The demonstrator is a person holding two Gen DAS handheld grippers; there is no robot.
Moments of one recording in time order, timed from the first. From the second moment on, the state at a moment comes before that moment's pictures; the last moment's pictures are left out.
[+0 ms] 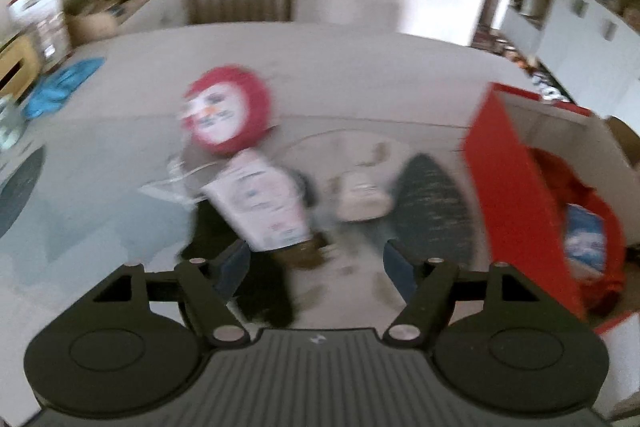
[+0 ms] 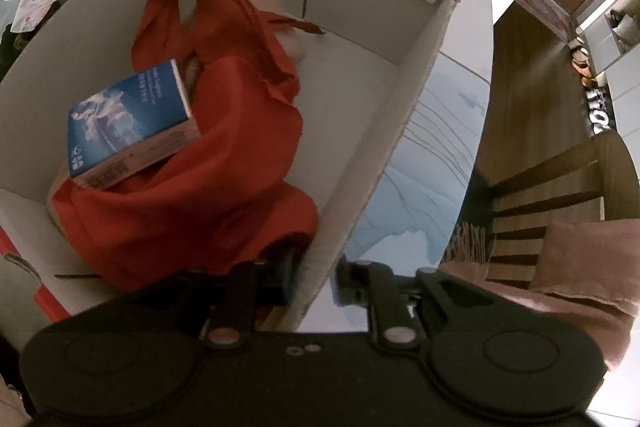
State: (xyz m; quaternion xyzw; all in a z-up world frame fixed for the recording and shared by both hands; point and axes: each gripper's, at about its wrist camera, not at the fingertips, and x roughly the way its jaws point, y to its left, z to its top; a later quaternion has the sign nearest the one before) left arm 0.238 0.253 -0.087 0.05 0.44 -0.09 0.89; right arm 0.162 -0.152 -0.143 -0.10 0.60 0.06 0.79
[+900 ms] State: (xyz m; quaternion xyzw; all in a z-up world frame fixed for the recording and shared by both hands) left arm 0.283 0.299 -0.160 0.05 0.51 -0.06 0.86; right arm 0.153 -0.151 -0.139 -0.08 0.61 0.06 0.79
